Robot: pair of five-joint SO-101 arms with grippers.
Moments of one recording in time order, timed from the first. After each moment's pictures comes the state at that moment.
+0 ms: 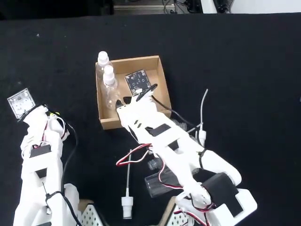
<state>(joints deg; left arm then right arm) -23.0 -43.6 78.6 11.2 11.5 -31.4 -10.0 58.0 -2.2 -5.8</state>
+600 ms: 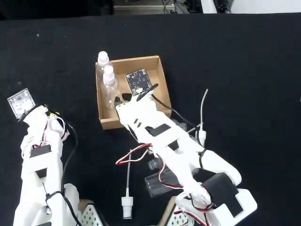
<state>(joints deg) -23.0 -43.6 78.6 11.2 11.5 -31.4 -9.9 57.9 -5.9 -5.8</state>
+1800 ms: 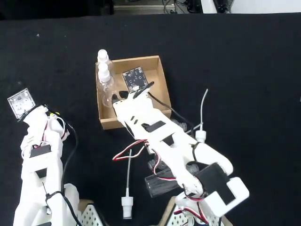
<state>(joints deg) -23.0 -43.6 78.6 11.2 11.5 -31.6 -3.4 53.8 -9.4 -5.8</state>
